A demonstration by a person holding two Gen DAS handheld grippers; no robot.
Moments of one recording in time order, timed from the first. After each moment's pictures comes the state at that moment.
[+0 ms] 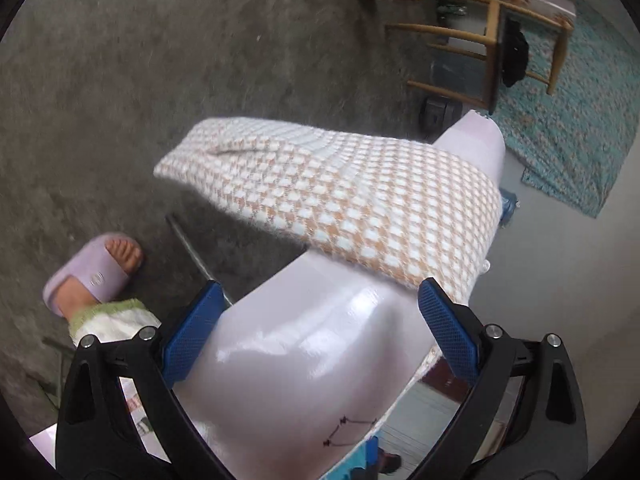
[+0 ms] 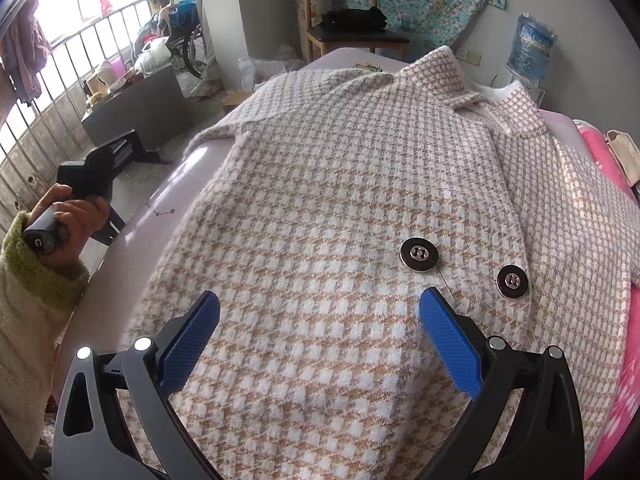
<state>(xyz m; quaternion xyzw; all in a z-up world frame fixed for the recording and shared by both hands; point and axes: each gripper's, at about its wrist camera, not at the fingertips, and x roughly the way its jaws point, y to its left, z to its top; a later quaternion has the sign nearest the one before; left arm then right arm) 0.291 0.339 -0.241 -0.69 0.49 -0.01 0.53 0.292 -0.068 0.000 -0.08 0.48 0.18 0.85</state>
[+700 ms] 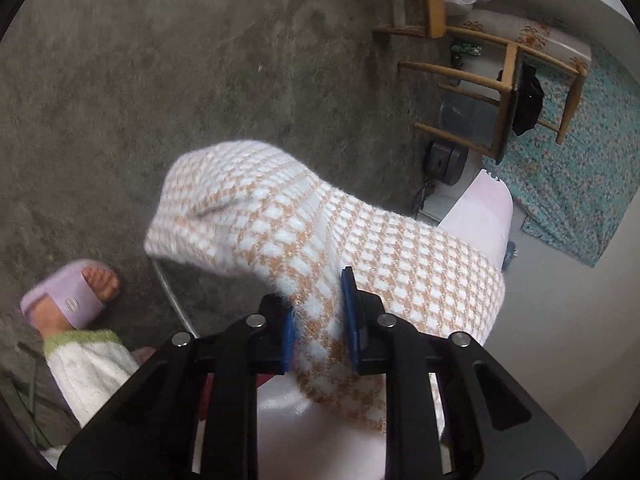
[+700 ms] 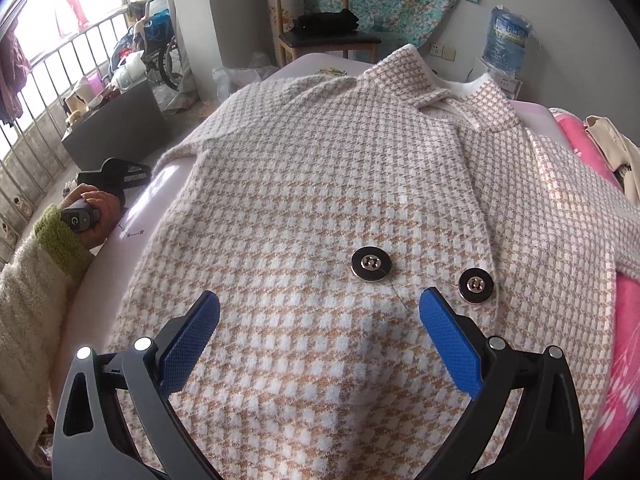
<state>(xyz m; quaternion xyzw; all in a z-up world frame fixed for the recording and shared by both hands) 0.335 0.355 -0.231 -0.68 0.44 0.06 0.58 0.304 -0.090 0.009 -0.06 0.47 0.14 0.87</state>
